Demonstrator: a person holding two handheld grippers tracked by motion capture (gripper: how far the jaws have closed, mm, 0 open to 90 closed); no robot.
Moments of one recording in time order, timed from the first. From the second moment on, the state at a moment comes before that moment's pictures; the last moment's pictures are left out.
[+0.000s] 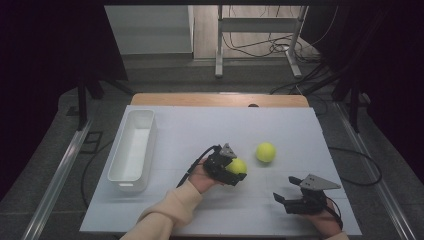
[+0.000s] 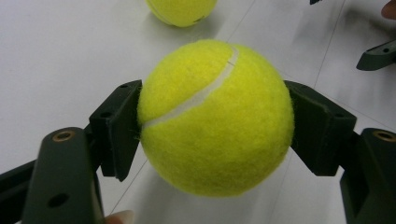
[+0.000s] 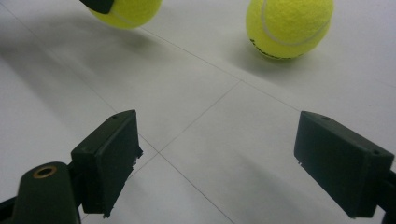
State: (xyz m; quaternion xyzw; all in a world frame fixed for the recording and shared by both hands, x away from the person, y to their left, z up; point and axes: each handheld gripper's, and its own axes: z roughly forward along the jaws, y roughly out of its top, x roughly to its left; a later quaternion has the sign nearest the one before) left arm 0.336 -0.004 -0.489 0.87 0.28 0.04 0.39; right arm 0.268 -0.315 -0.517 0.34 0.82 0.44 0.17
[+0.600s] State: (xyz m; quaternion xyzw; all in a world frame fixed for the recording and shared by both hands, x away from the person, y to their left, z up) left arm 0.334 0.025 -0.482 0.86 0.30 0.06 0.40; right arm 0.268 -0.315 -0.517 0.34 0.82 0.44 0.17
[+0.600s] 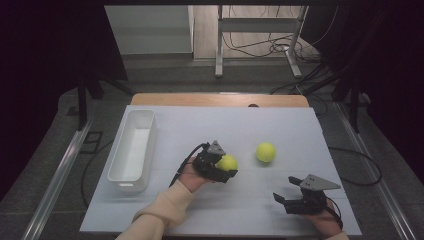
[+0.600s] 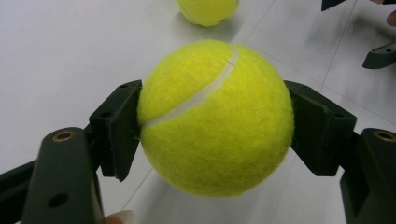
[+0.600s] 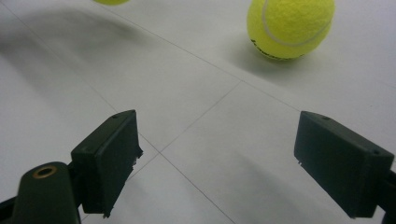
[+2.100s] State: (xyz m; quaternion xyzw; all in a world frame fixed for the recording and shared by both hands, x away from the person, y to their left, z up) left arm 0.350 0.082 -0.450 0.83 0.33 0.08 0.44; right arm 0.268 -0.314 -0.517 0.33 0.82 0.43 0.17
